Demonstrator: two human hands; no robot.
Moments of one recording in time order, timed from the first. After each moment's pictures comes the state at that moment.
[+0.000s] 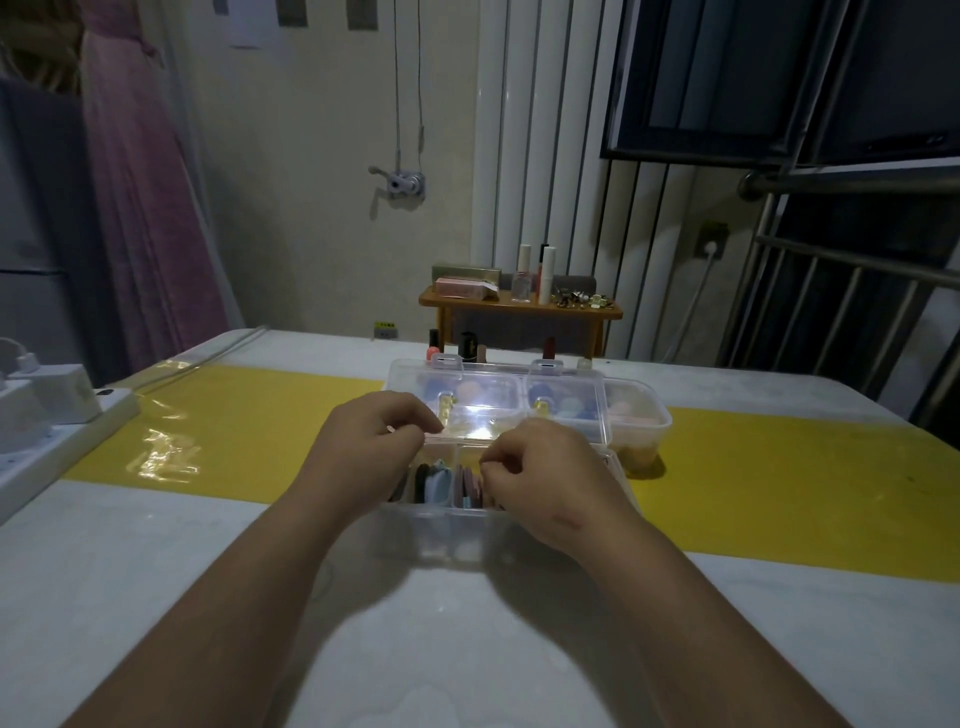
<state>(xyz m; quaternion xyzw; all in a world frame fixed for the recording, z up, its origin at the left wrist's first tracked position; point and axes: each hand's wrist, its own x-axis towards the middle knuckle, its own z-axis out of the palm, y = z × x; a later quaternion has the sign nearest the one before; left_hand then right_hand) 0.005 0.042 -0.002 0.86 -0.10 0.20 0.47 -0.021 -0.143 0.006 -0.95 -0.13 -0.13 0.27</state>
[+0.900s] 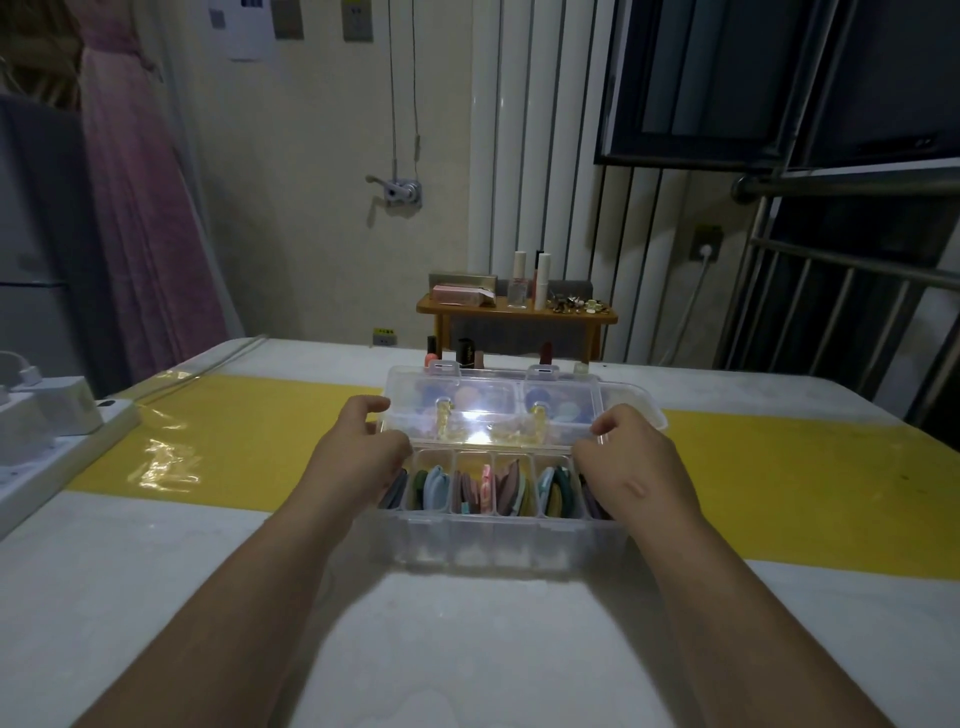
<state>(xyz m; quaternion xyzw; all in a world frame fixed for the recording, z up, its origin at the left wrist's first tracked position) 0.010 0.038 -0.003 0.80 0.06 0.09 0.59 -0.010 -0.192 0.008 -0.92 0.12 -0.15 0.35</state>
